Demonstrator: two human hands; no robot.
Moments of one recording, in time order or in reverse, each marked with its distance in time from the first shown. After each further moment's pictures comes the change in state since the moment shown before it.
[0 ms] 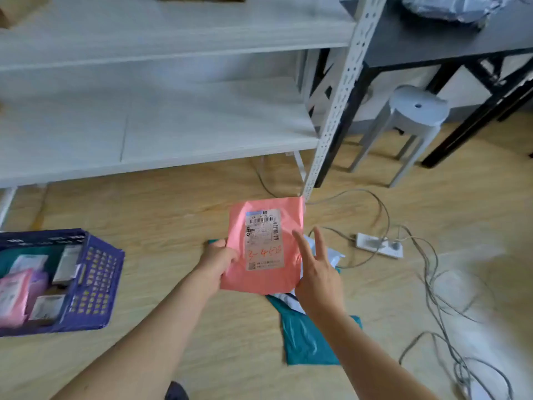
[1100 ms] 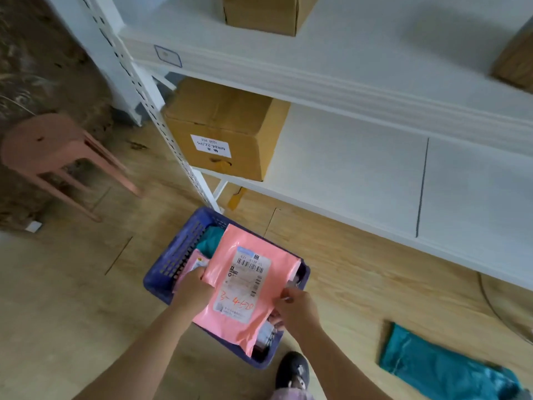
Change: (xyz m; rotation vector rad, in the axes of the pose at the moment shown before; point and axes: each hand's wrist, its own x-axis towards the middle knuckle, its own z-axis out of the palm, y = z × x) left_hand 0.123 -0.153 -0.710 0.168 0.548 -0.239; right_hand 0.090 -0.659 0.342 0.401 -0.674 0.040
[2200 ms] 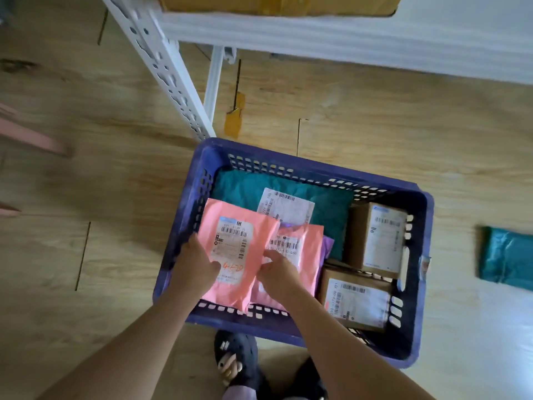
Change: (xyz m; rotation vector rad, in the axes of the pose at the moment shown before) left_hand 0.366 -0.202 0.042 0.455 -0.191 0.172; right_hand 0.283 0.024 0.306 -0.049 -0.035 0.251
